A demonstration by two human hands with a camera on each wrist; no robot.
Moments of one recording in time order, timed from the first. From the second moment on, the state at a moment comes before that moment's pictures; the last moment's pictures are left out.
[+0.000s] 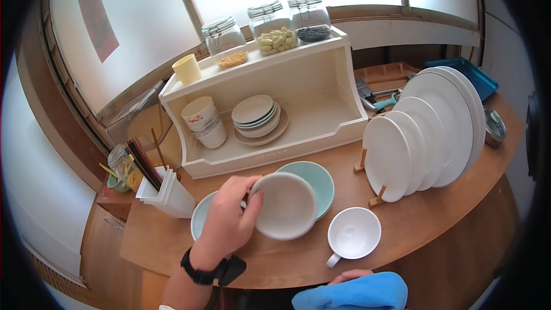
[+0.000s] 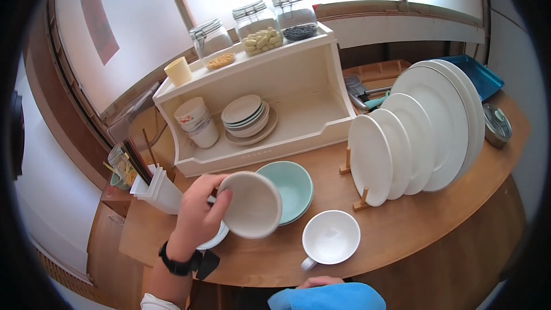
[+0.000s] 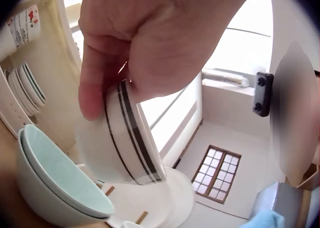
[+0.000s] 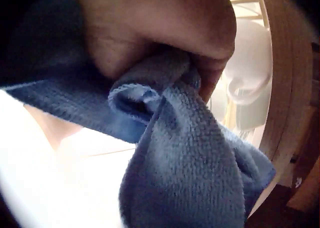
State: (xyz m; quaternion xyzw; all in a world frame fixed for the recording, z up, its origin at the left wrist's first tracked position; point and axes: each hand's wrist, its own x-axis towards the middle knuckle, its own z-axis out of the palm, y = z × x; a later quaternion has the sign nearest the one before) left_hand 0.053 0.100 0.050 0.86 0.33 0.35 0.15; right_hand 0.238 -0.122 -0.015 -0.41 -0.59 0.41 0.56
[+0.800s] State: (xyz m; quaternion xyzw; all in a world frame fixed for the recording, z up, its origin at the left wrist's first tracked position) left_hand -0.039 -0.024 -0.078 0.22 0.16 0.50 0.82; right_hand 0.132 -0.054 0.024 -0.53 -0.73 0.16 0.41
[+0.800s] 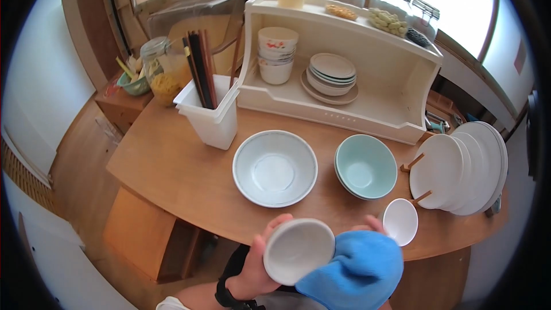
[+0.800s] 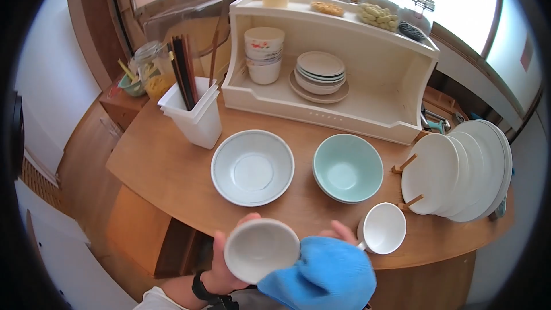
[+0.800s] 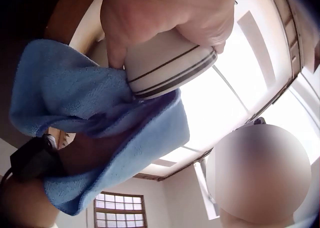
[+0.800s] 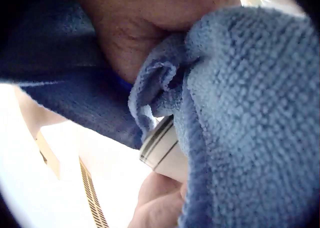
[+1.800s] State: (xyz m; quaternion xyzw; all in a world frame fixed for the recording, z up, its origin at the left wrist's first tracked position) left_hand -0.055 -0.015 -0.076 0.66 0.18 0.60 0.41; right_hand 0.099 -0.043 -0.017 -0.40 -0.73 0.34 0.44
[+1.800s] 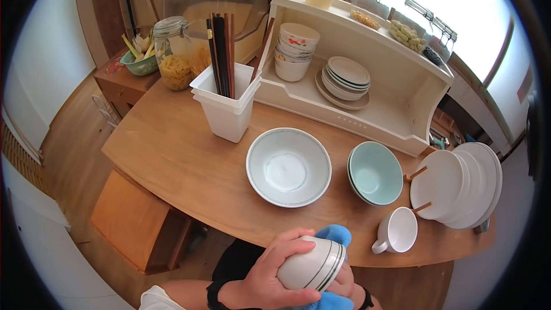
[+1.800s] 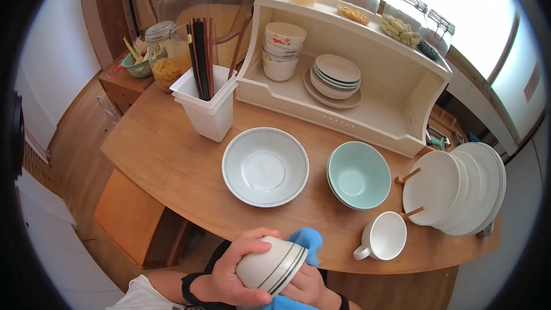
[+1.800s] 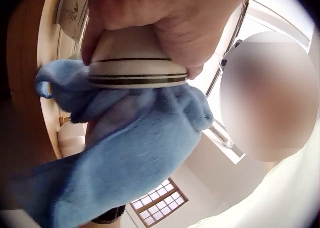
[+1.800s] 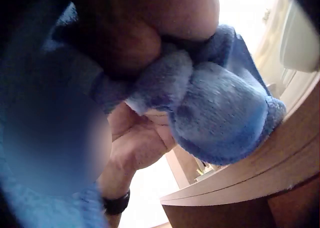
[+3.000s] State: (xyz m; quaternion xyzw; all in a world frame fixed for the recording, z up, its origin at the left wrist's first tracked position) left_hand -0.010 -0.012 -0.061 0.66 0.13 0.63 0.39; right_hand 0.128 -0.055 0.010 -0.44 -0.72 0.24 0.47
